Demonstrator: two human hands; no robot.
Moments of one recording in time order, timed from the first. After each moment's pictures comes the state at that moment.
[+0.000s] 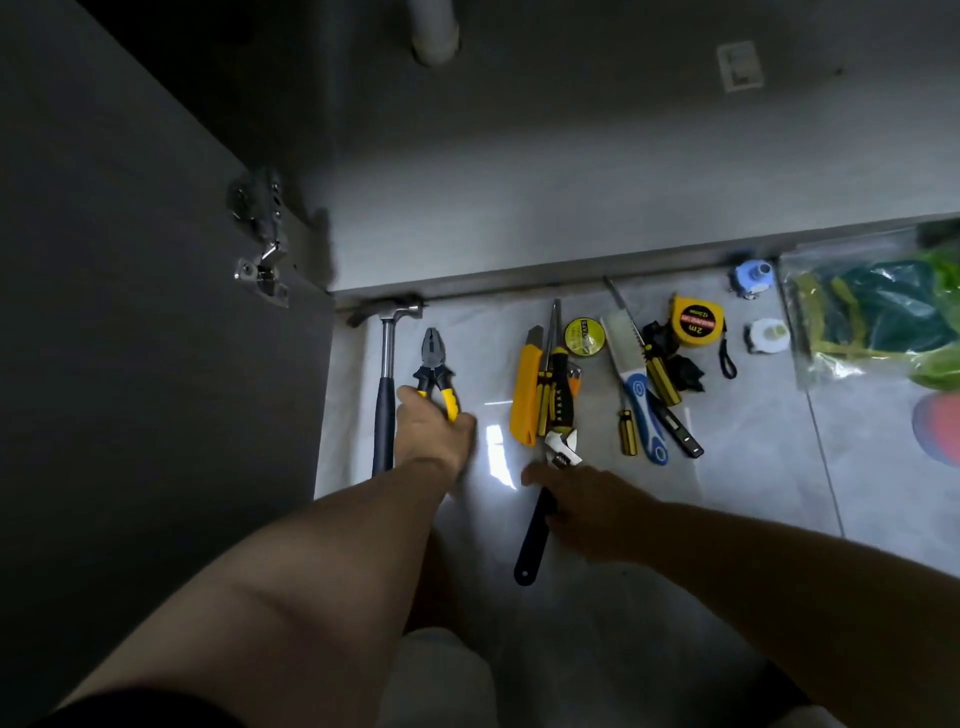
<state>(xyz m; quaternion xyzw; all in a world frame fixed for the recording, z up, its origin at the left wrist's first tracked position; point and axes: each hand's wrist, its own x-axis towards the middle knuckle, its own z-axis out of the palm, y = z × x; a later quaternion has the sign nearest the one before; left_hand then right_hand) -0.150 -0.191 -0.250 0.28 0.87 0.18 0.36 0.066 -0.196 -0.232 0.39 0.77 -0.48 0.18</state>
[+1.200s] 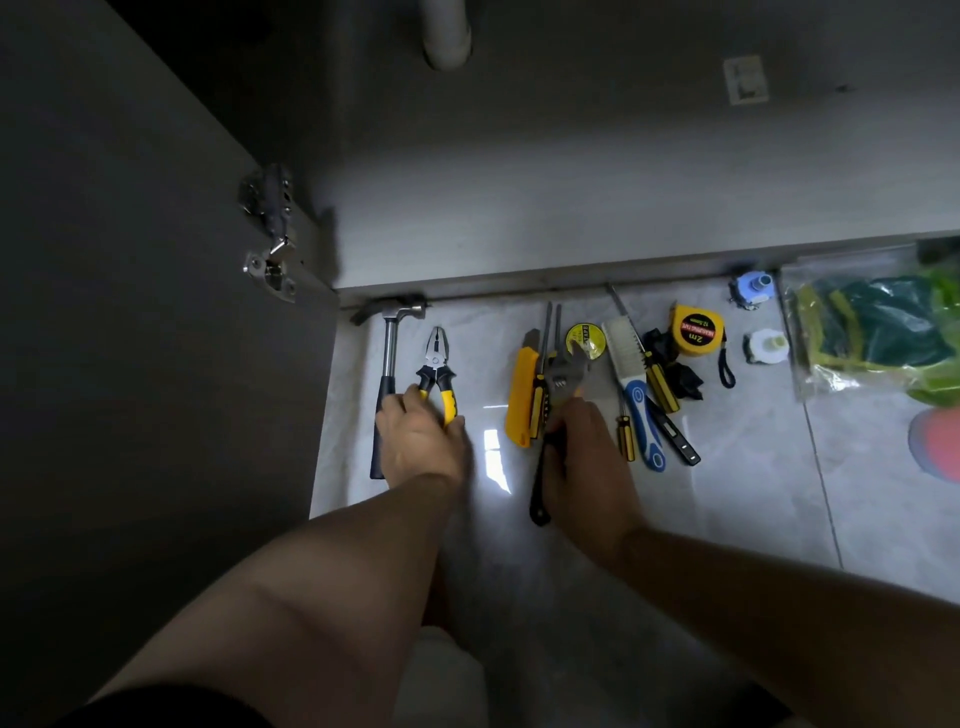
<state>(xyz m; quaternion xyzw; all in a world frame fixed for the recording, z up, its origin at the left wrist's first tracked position) -0.143 -0.206 -0.238 0.36 0.90 0.09 0.22 0.038 -0.199 -0.183 0.58 0.67 -0.43 -0.17</state>
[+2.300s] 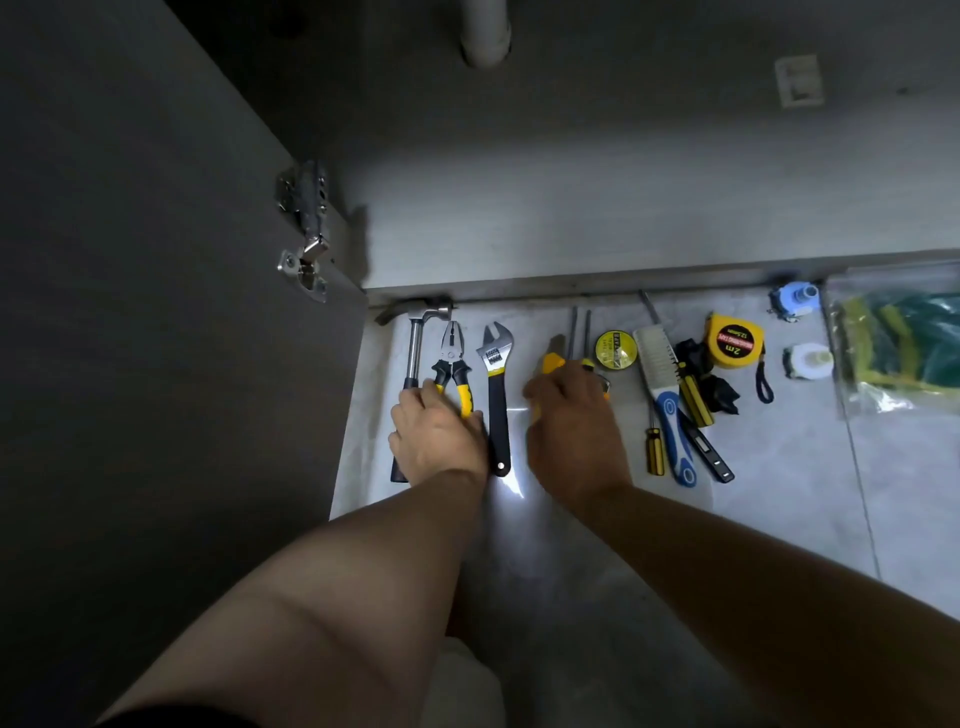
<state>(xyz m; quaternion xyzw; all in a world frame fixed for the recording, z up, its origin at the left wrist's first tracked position) -0.145 -0.196 -0.231 0.36 0.91 0.04 0.19 -0.006 -0.158 -0.209 0.55 0.79 -0.28 -0.07</state>
